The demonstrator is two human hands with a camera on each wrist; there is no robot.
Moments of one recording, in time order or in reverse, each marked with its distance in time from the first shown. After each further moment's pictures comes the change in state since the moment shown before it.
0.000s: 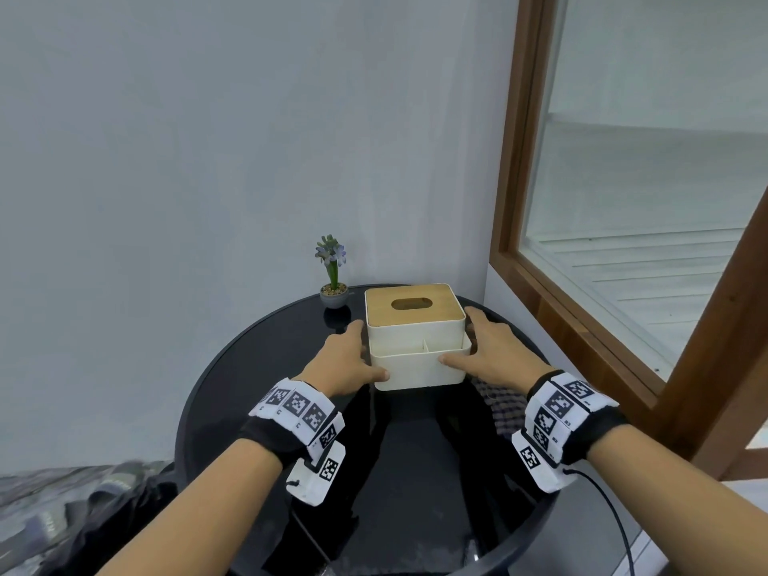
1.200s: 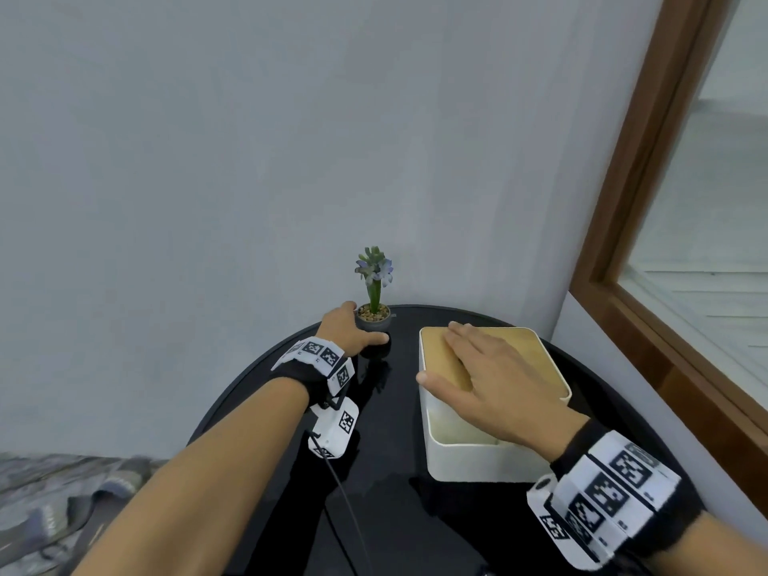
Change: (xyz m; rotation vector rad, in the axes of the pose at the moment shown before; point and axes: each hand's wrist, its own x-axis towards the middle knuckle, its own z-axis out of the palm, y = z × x) left_hand 0.167 -0.080 -0.058 0.011 0.175 -0.195; right_hand 0.088 -0.075 0.044 -0.387 0.007 -0.248
